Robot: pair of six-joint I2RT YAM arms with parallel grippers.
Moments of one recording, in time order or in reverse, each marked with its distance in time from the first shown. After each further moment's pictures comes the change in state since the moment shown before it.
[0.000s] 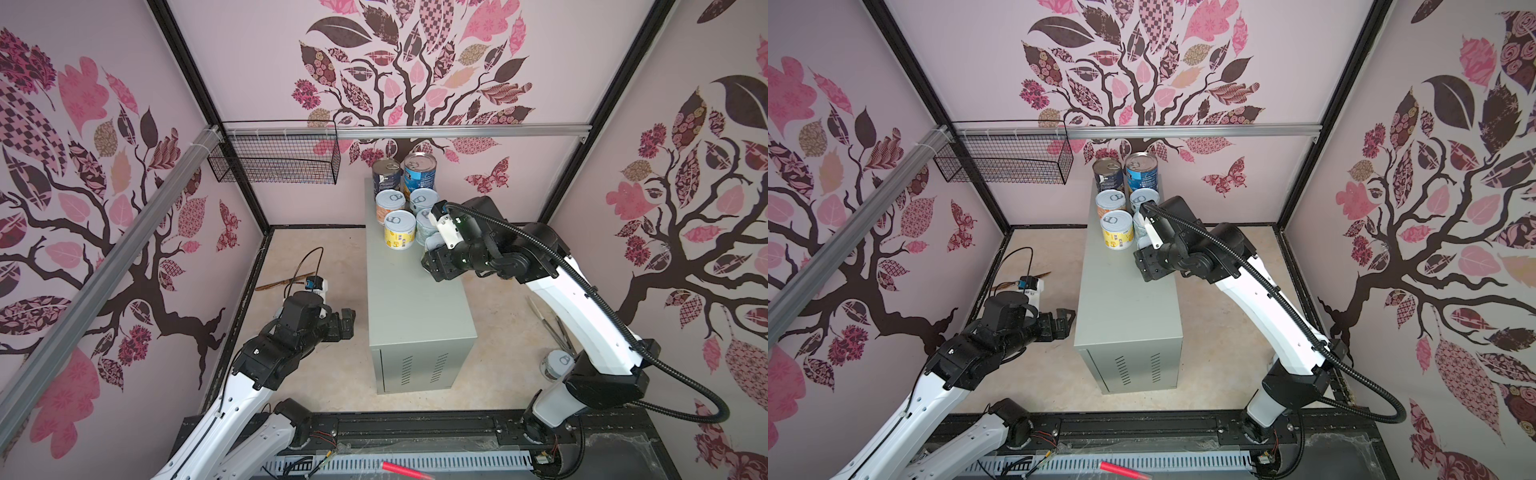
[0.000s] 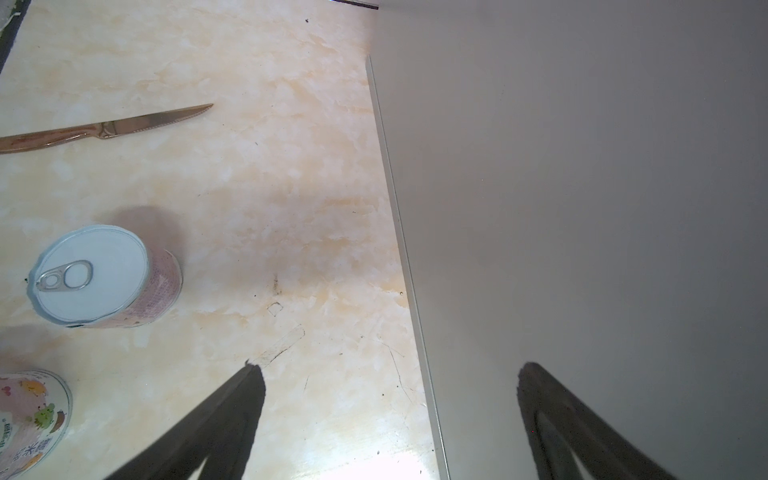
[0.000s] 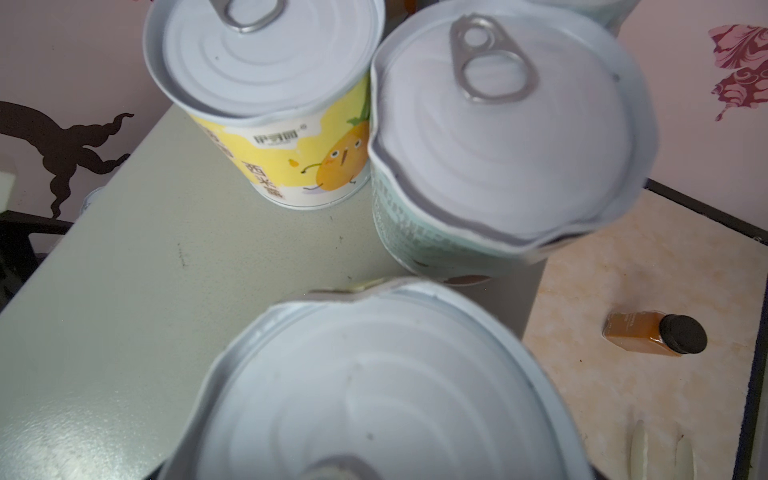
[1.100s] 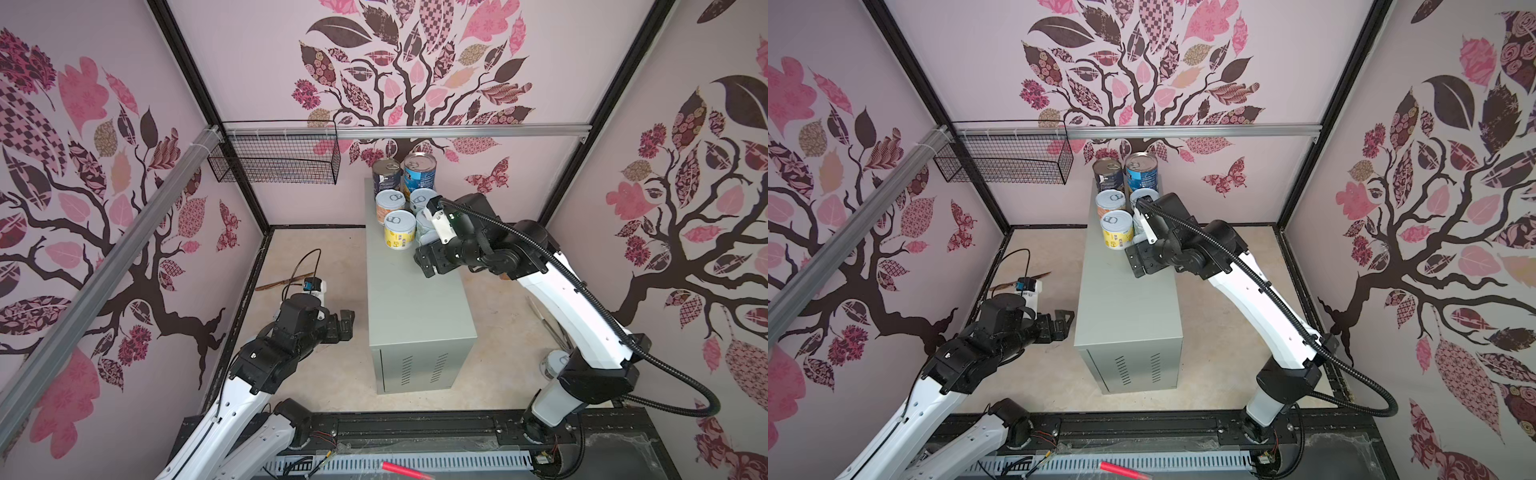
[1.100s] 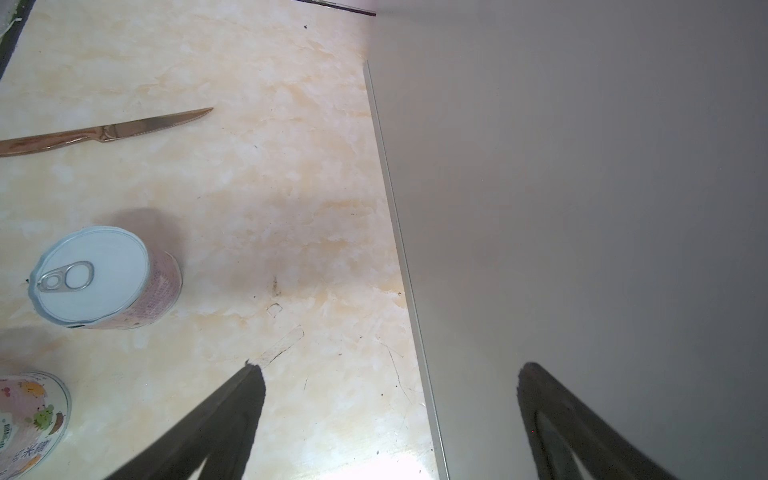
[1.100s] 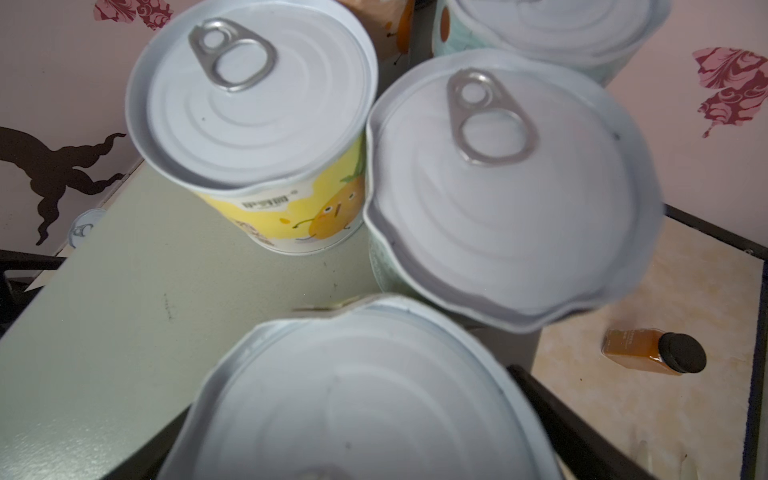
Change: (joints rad) left arm 0.001 -0.024 -0.010 0.001 0.000 0.003; right arm 0.000 0.034 0.002 0.055 0.020 -0.006
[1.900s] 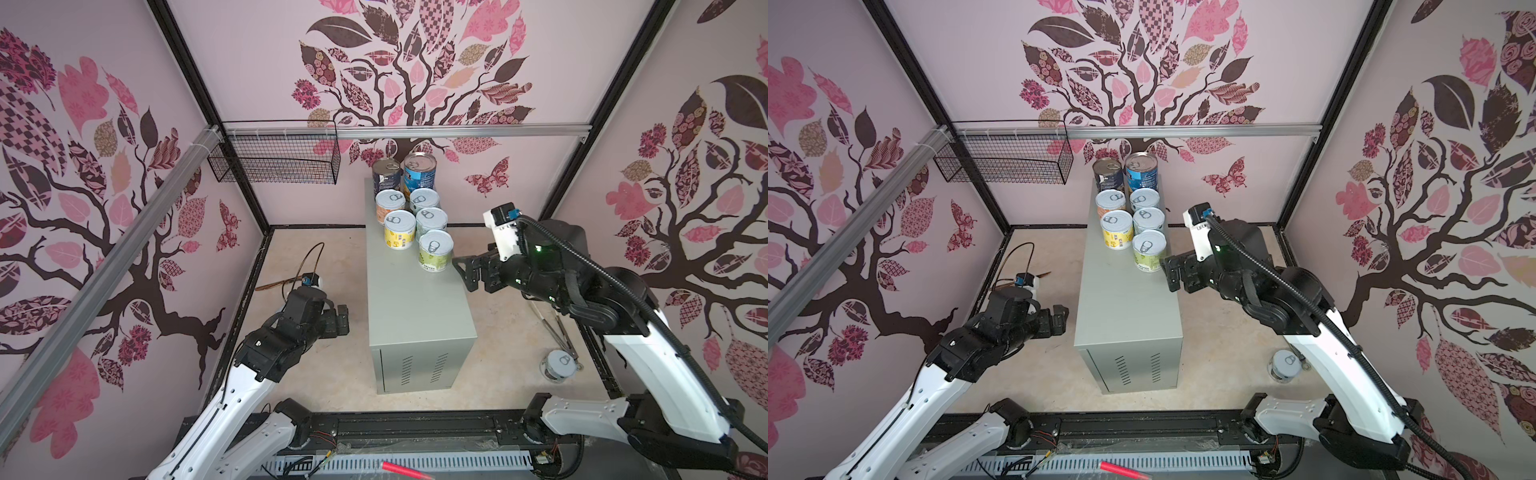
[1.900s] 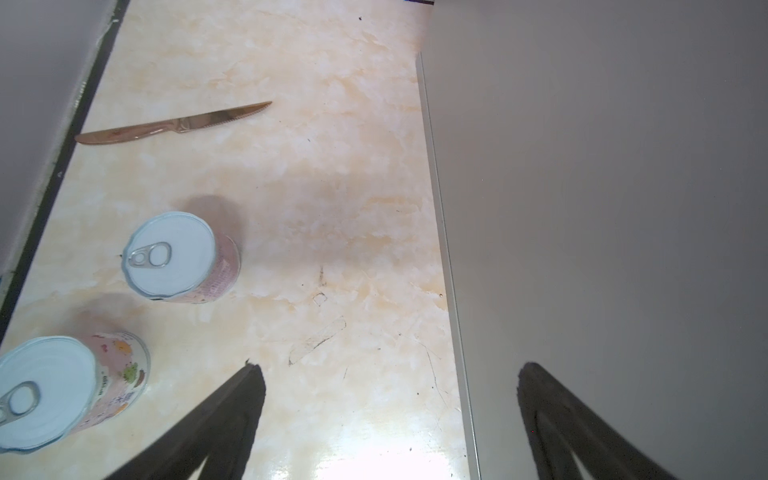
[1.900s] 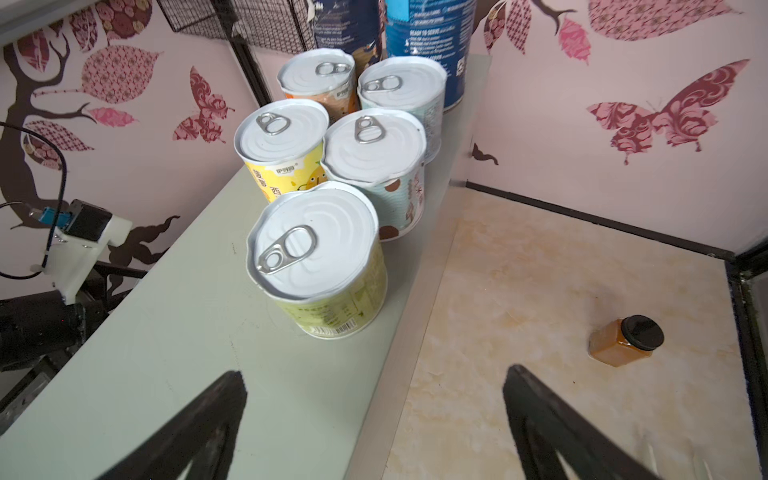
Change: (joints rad) left arm 0.001 0.110 0.105 -0.098 -0.133 -0.025; right arm 0.000 -0.488 -0.393 0.209 0.064 0.075
